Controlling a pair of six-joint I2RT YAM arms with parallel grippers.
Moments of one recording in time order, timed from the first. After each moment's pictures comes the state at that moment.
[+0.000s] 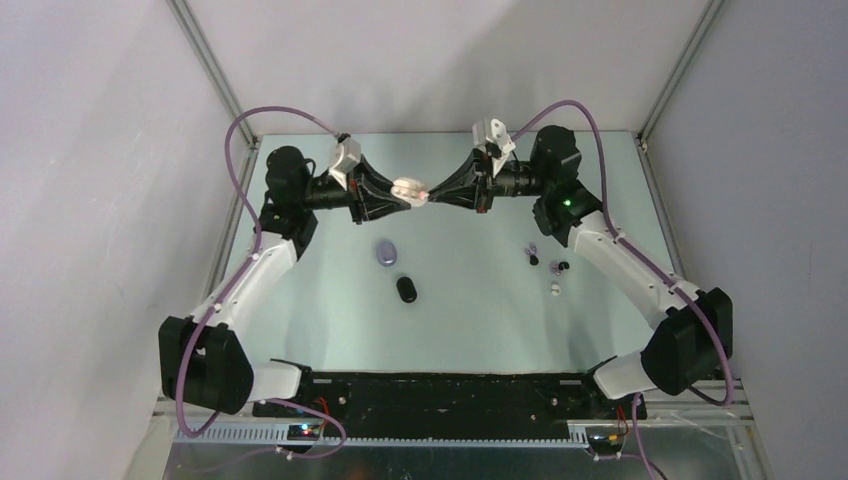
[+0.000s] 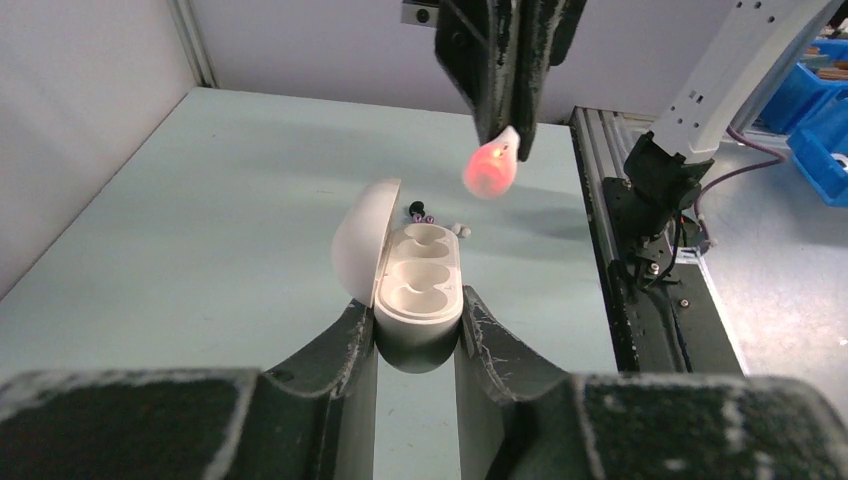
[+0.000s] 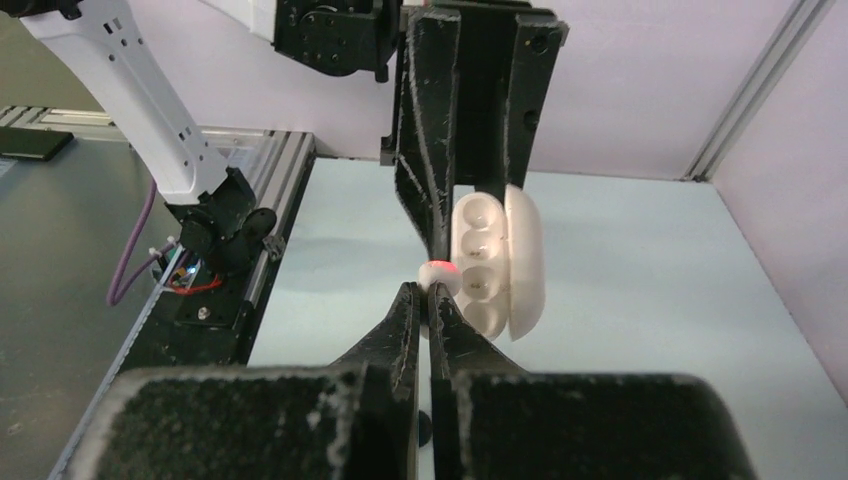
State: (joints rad) left arm -0.22 1.30 1.03 0.33 1.25 -0.11; right arm 0.52 1.43 1.29 0.24 -1.09 -0.02
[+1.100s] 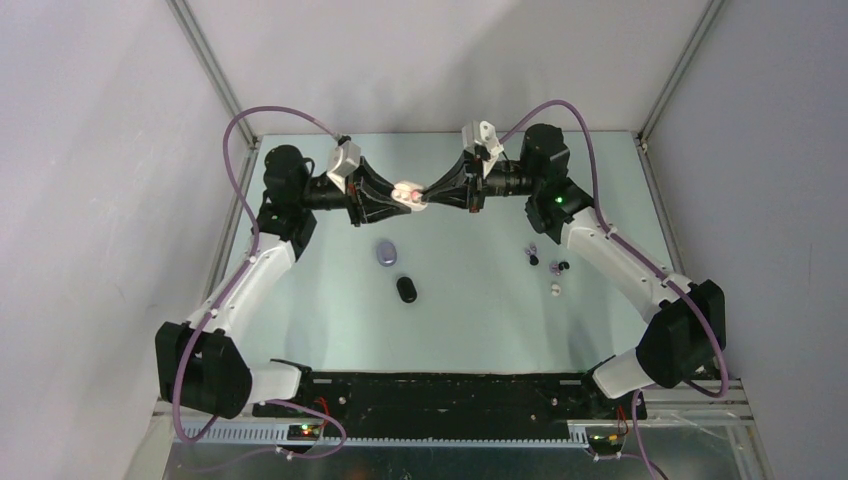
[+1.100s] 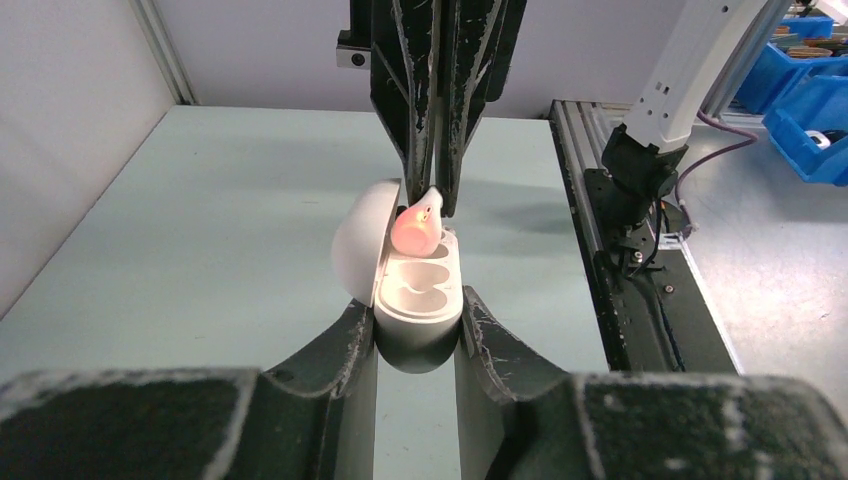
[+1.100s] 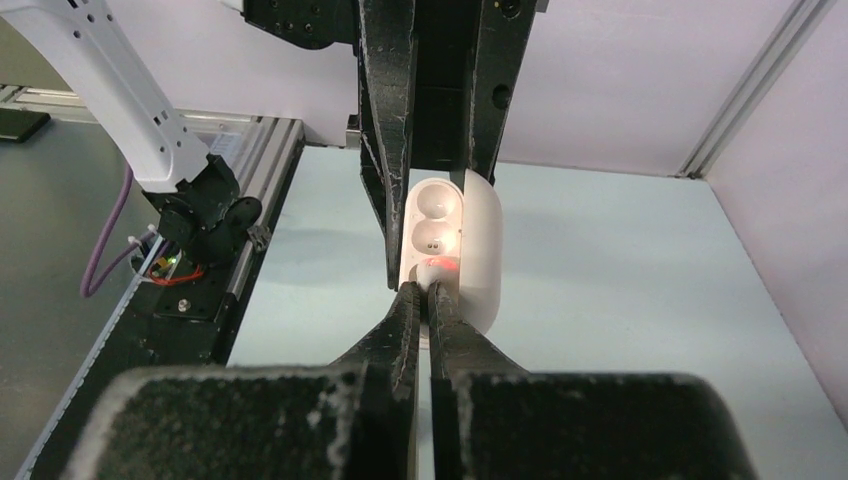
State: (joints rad) left arm -0.23 1.28 1.05 0.30 1.31 -0.07; right arm 0.55 1.48 1.32 0.22 -1.06 -0.08
